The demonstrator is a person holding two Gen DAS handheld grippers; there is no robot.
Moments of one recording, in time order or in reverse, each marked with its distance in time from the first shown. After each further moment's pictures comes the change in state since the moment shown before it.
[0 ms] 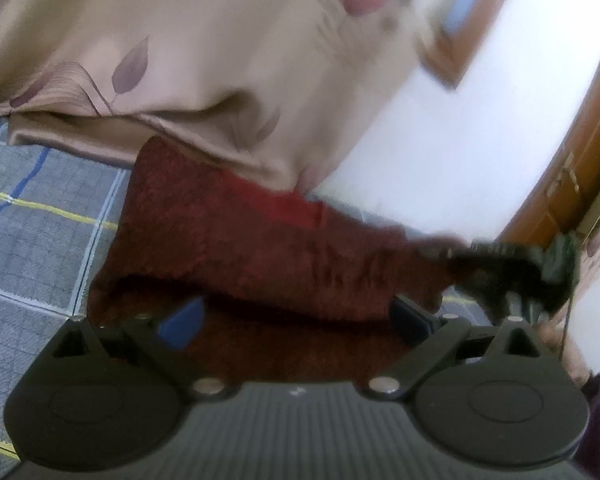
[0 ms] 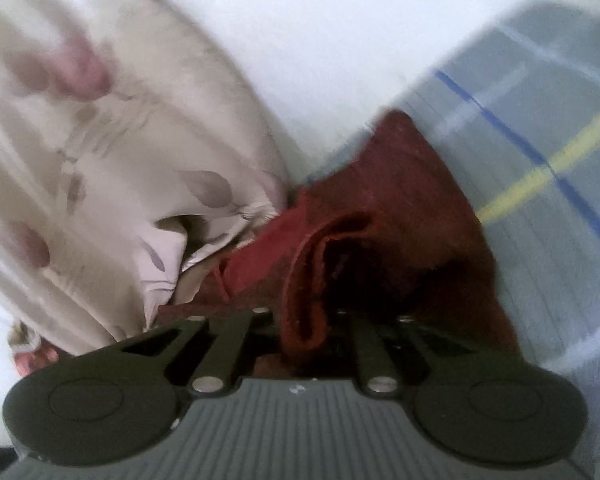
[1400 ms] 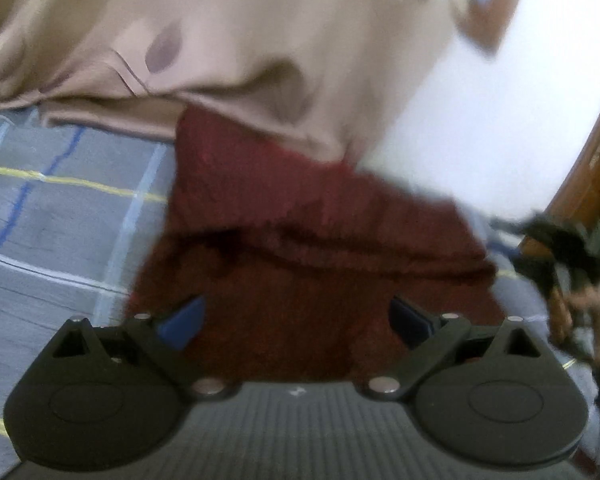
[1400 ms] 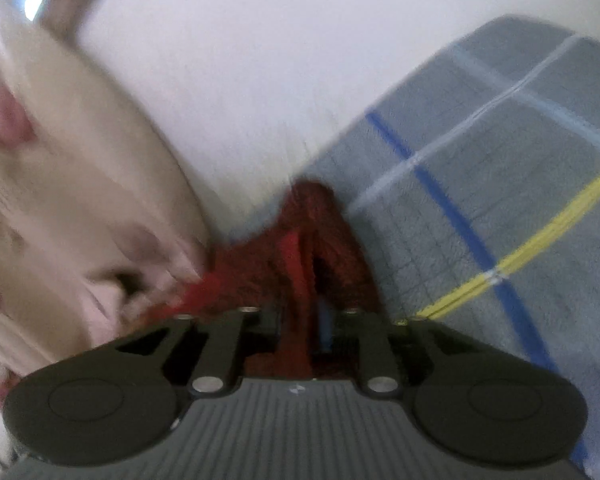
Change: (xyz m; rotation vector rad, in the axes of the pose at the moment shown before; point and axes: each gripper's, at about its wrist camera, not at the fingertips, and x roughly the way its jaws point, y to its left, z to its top) left arm 0.006 0.016 -0.019 0.040 0.050 0.134; right arm -0.010 -0.075 0.033 0.114 -0.103 -0.067
